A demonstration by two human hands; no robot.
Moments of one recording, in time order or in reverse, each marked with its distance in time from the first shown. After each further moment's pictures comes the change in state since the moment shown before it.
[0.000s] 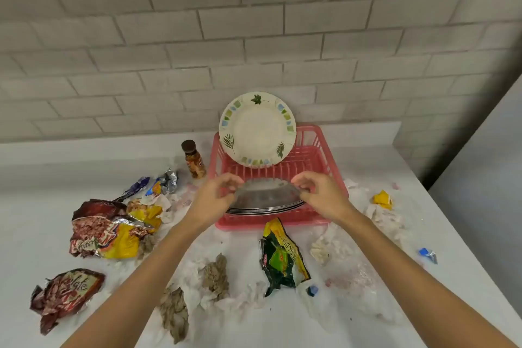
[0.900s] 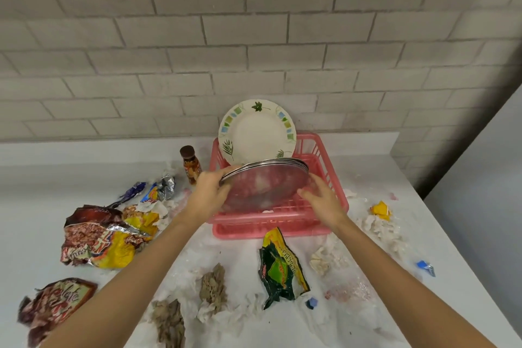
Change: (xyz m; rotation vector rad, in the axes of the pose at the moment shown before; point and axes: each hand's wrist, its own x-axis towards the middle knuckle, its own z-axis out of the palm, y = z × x) left_hand 0.037 -0.005 -0.015 0.259 0.109 0.171; right_hand 0.018 0.014 0.011 0.132 0.116 0.253
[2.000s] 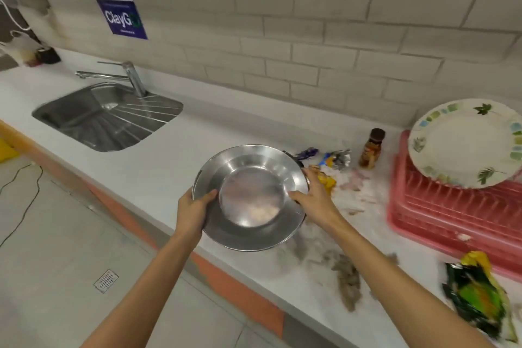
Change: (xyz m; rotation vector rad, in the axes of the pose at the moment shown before) left_hand -0.297 -0.171 -0.258 -0.696 0.781 -0.920; right_hand -0.122 -0.174 0.354 0.175 -0.567 -0.246
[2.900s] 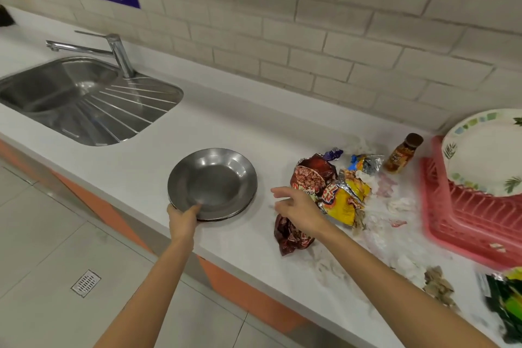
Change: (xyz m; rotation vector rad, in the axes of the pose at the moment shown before) left_hand 0.155 -0.076 -0.098 0.016 0.150 -0.251; right_hand 0.064 0.004 0.125 -0.293 -0.157 0.138
